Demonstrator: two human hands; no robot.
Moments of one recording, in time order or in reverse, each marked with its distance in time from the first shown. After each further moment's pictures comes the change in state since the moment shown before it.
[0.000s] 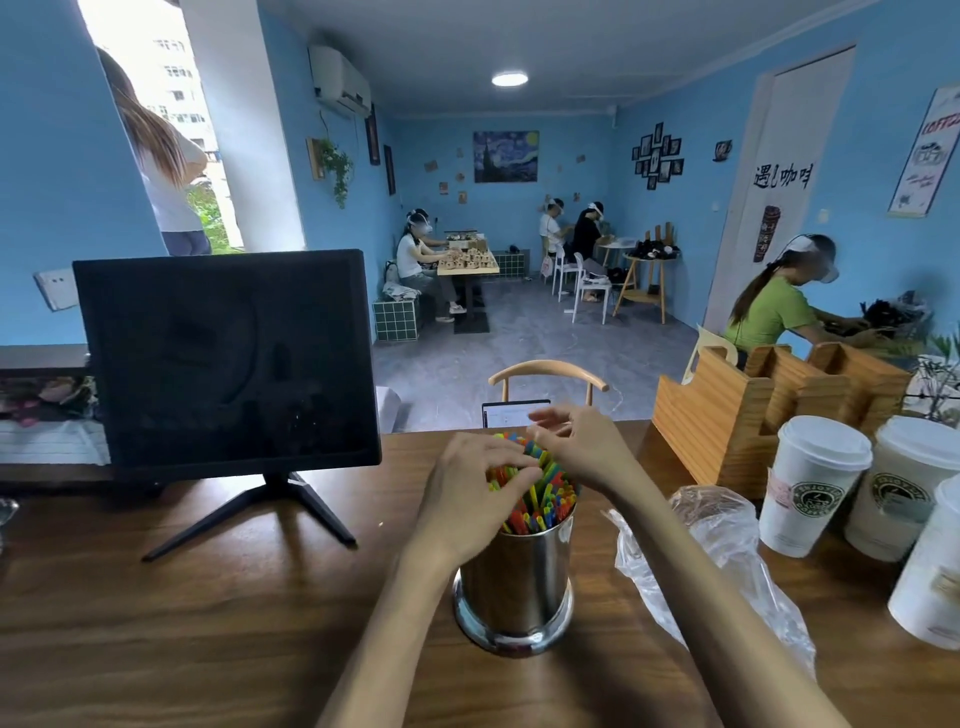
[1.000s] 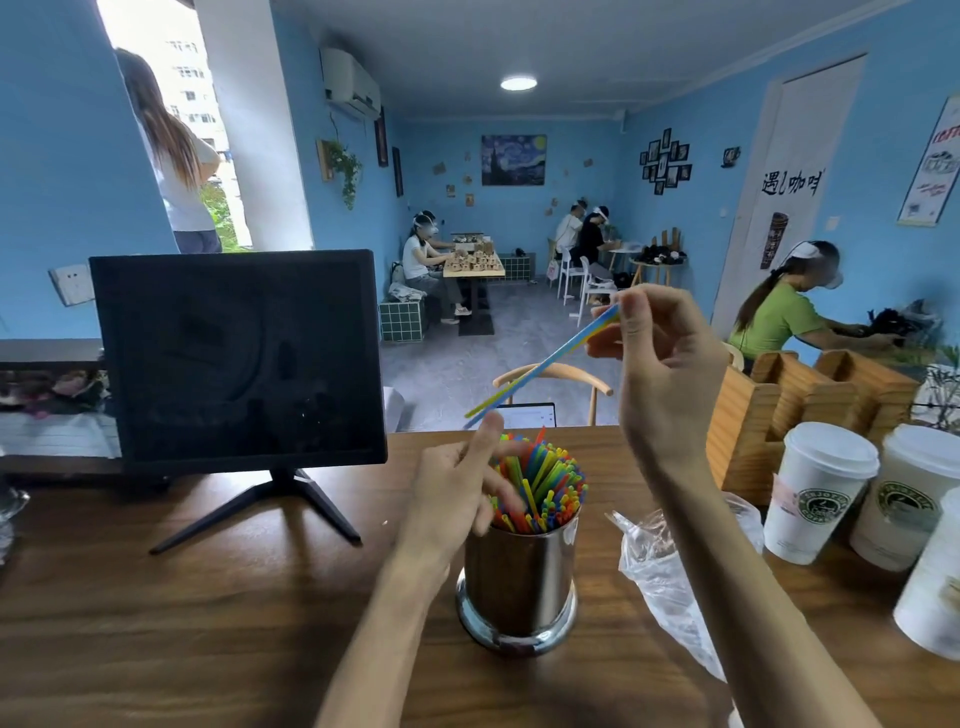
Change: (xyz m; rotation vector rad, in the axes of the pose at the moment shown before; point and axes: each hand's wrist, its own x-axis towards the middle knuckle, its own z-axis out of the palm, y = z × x) left_hand -0.017 0.039 -0.032 -0.677 0.016 -0.378; right_hand -0.040 -0.094 -0.060 0.637 0.716 -0.448
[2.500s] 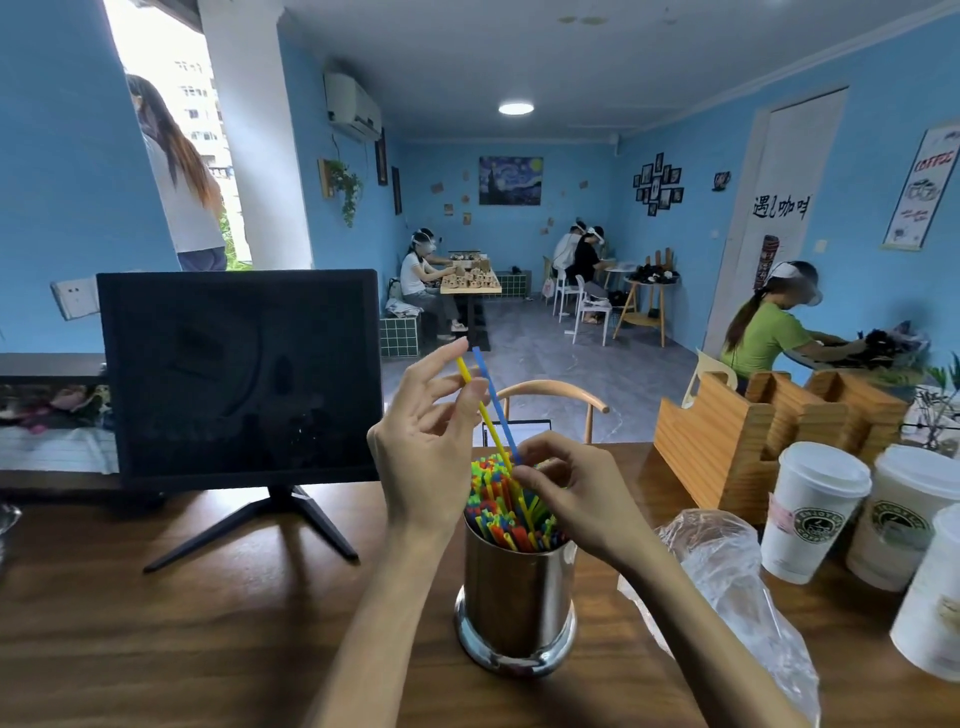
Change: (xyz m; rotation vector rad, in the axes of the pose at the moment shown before) left_hand 0.017 0.029 -0.004 -0.058 0.397 0.716; right_hand -0.059 0.052 -0.011 -0.383 -0.731 0.258
